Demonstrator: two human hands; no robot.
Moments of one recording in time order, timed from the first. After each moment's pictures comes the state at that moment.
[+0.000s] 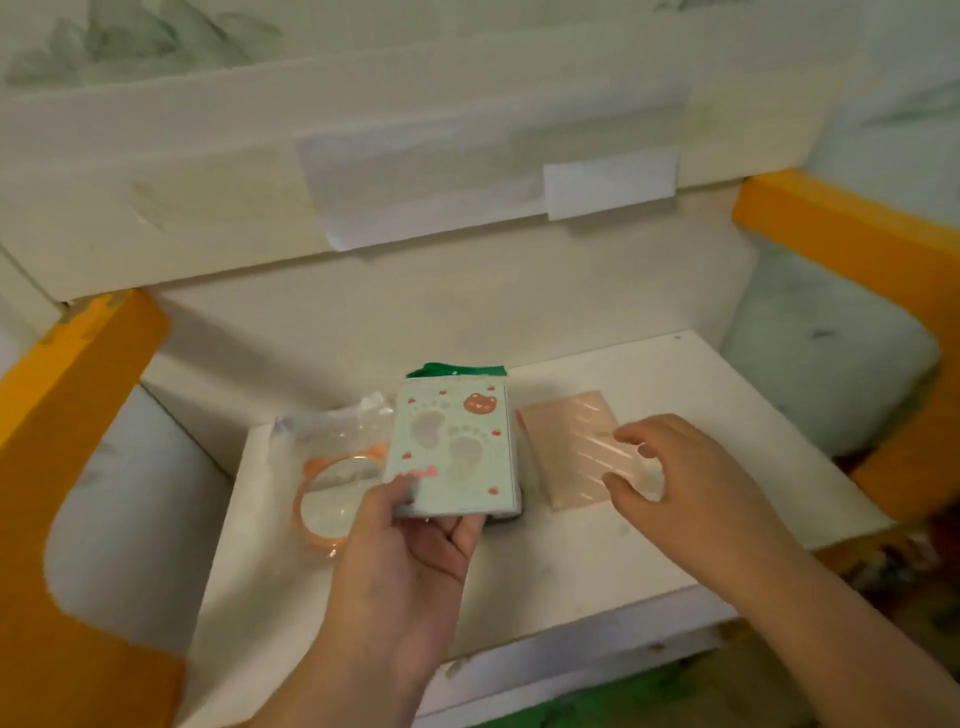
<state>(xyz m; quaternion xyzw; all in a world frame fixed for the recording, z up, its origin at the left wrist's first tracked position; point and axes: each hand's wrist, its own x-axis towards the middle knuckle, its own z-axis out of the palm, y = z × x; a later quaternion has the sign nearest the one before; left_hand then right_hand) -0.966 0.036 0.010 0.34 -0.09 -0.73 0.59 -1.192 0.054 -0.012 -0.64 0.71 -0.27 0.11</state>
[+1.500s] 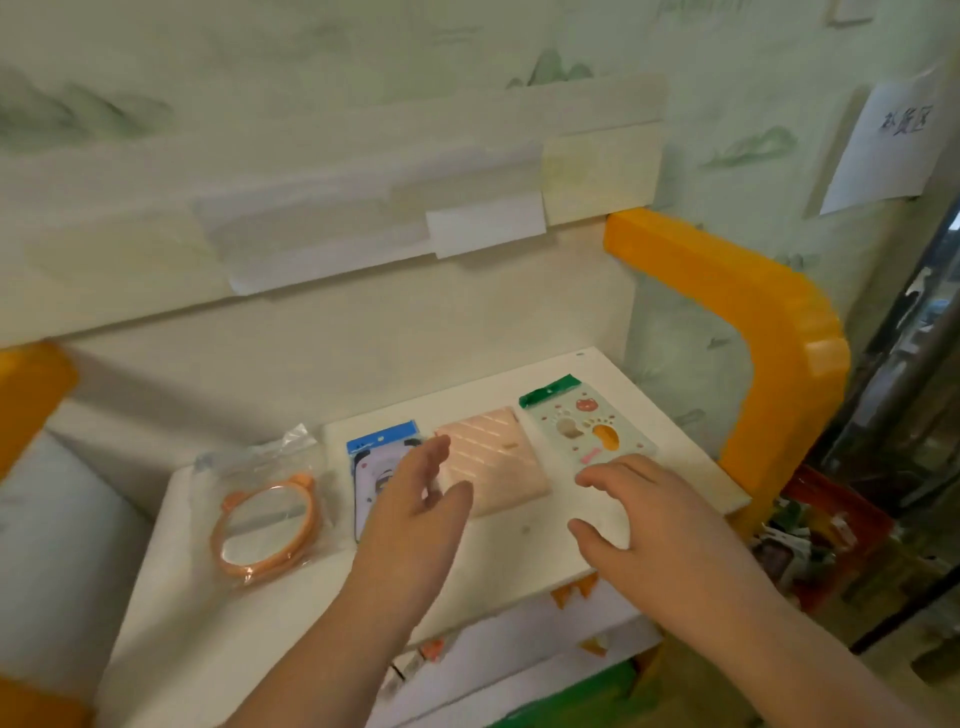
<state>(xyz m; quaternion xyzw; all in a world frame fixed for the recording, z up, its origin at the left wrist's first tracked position) -1.053 0.065 0.027 0.53 -0.61 -0.48 0.35 -1.245 0.144 0.012 -0.62 0.74 -0.24 0.10</state>
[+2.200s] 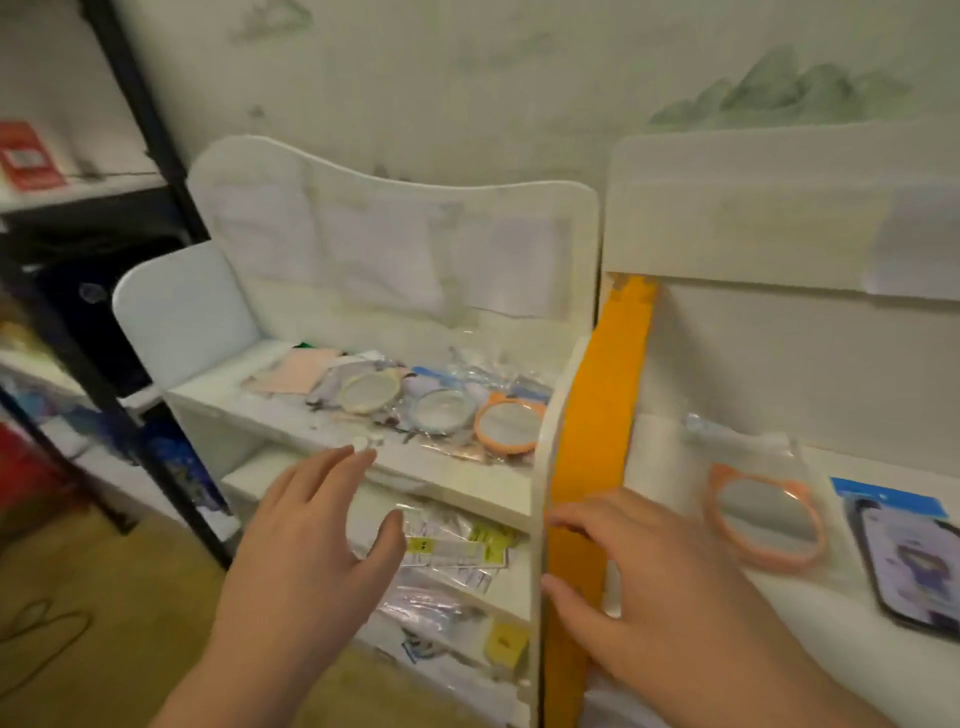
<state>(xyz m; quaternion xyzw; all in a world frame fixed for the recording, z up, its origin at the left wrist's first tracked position) -0.622 0.181 0.062 0.82 -0.53 0.03 0.19 -0.861 0.106 0.062 -0.88 0.40 -0.19 0.15</state>
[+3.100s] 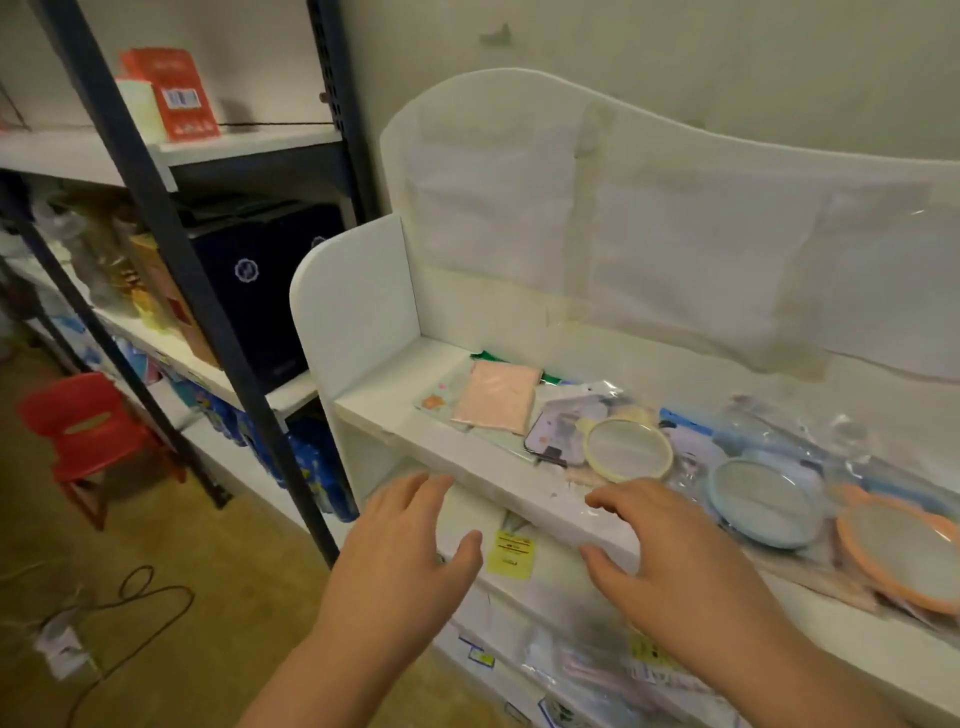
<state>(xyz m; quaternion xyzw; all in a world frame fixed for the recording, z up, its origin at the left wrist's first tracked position) -0.257 0.144 -0.003 0.84 -0.50 -0.07 0.21 -0.462 0.030 0.002 -0.89 0.40 -0.16 0.16</state>
